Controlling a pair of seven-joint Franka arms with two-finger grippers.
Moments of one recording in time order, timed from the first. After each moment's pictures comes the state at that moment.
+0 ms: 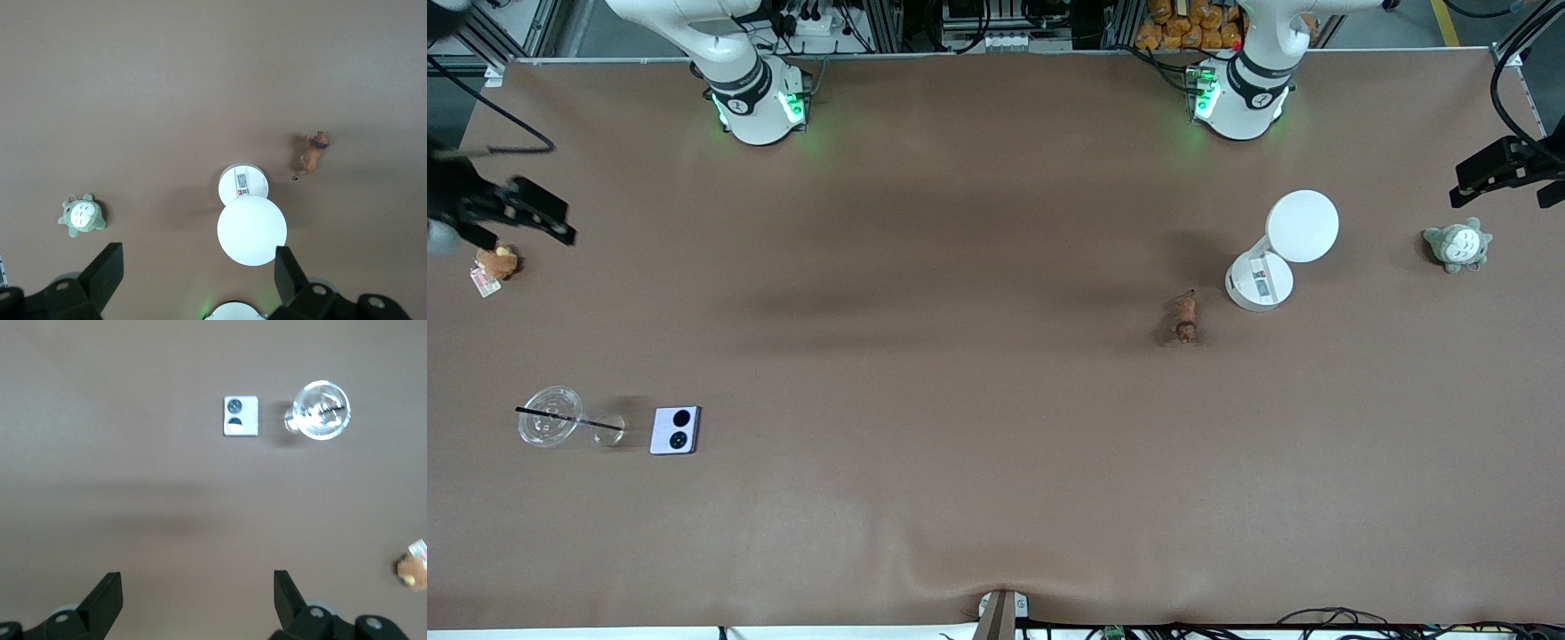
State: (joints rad) left arm -0.07 -0.03 0.10 -1.53 0.04 1.46 0.06; right arm 0.05 -0.08 -0.10 -1.64 0.02 1.57 -0.08
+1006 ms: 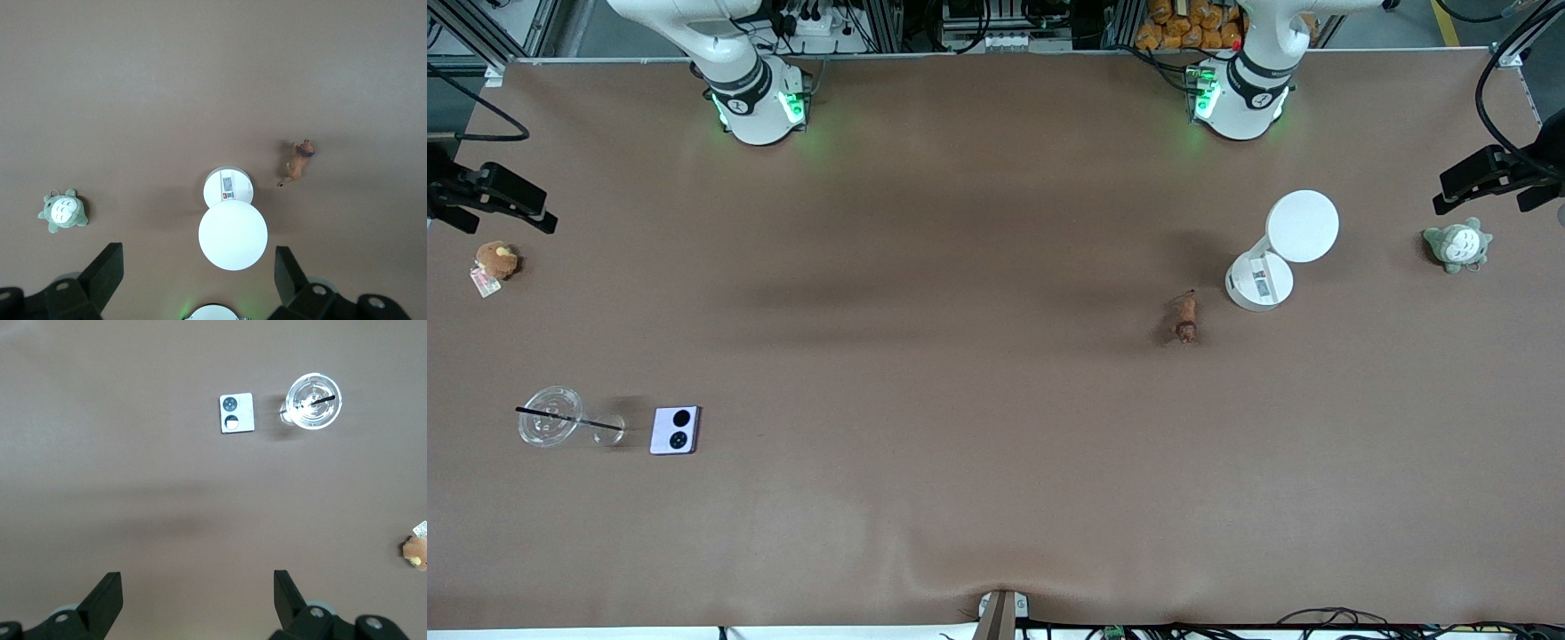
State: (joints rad) left arm -0.08 -0.03 0.09 -1.53 0.01 1.47 -0.03; right arm 0.04 -0.03 -0.09 -1.56 0.03 1.53 -0.02
